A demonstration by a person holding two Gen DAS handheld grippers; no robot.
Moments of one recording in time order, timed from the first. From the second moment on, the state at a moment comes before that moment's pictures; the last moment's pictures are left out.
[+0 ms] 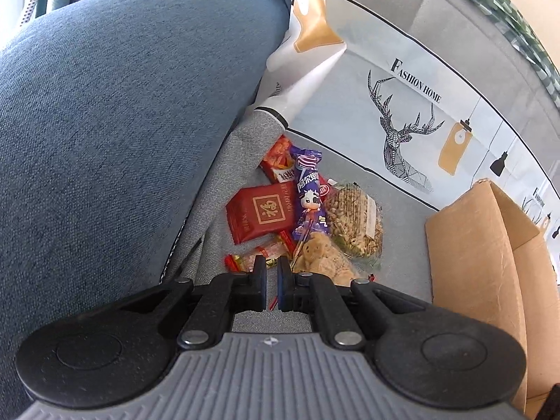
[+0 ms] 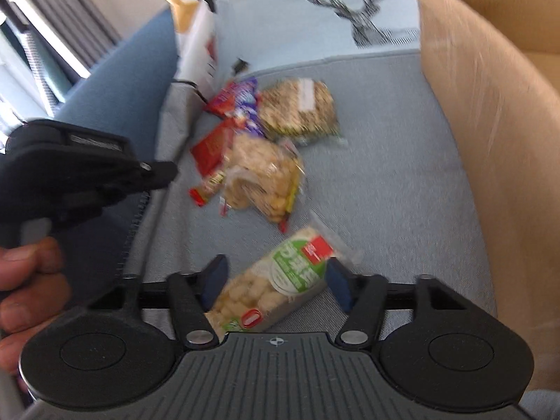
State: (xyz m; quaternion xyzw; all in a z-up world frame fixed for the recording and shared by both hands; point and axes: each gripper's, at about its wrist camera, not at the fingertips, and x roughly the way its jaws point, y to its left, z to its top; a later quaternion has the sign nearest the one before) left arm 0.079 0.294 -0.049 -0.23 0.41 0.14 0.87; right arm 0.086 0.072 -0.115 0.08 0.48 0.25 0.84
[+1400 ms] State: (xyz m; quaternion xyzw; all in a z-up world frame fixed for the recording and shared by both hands) left arm 0.085 0.284 -0.057 -0.23 0.42 0.12 0.87; right arm 0.085 0.071 -0.116 -0.04 0.47 0.25 0.84
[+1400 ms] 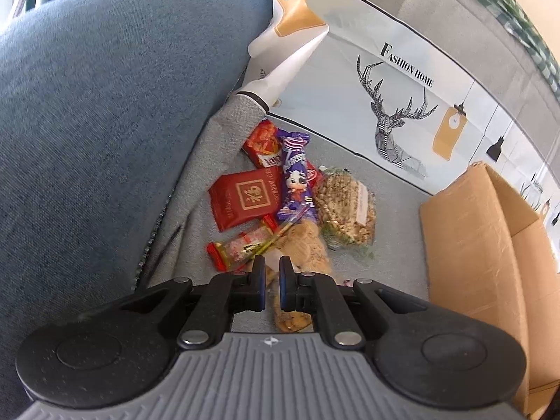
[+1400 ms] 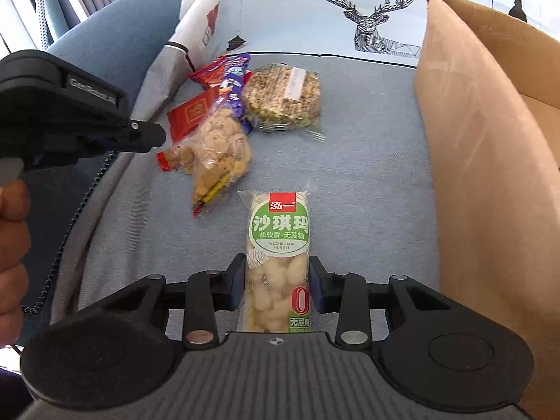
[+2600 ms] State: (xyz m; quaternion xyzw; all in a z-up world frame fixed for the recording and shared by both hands) left arm 0.101 0.245 -0.081 -0.18 0.48 0.15 0.84; right arm 0.081 0.059 -0.122 -0.10 0.49 0.28 0.82
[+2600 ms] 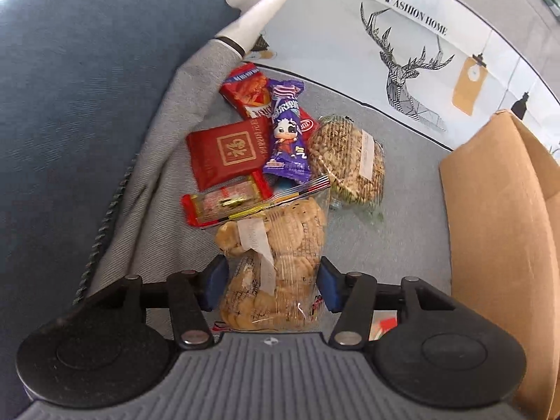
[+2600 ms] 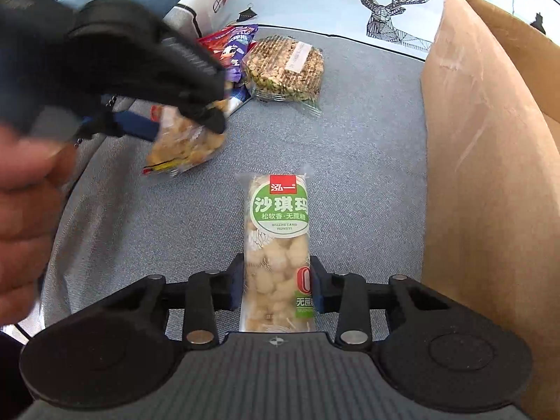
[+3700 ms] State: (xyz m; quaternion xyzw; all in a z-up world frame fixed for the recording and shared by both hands) left arm 0.078 0.232 -0.104 -0.14 0.56 0.14 0.81; right arm 0.078 0.052 -0.128 -0.13 0.49 0.26 0.82
